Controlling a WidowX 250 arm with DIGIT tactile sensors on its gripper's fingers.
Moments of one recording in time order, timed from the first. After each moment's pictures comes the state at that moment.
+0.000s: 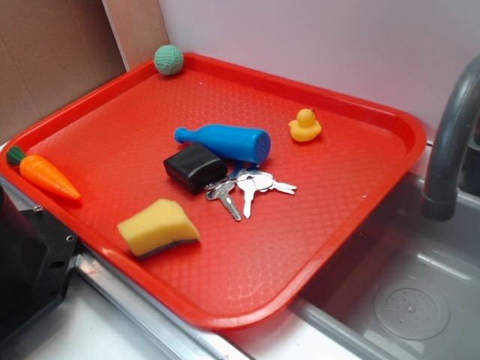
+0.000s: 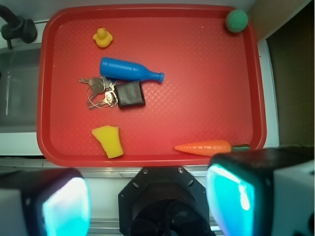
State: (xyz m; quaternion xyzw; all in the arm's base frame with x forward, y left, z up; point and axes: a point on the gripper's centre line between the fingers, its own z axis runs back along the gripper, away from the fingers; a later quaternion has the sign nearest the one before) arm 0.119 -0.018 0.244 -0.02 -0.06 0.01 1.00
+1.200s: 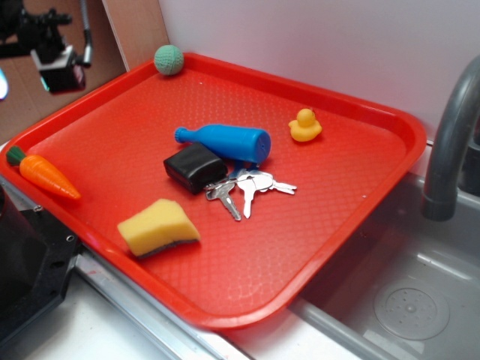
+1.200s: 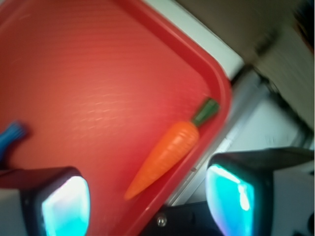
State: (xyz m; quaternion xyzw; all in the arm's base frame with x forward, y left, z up) arm 0.120 0.074 0.117 0.04 -0.06 0.46 0.89
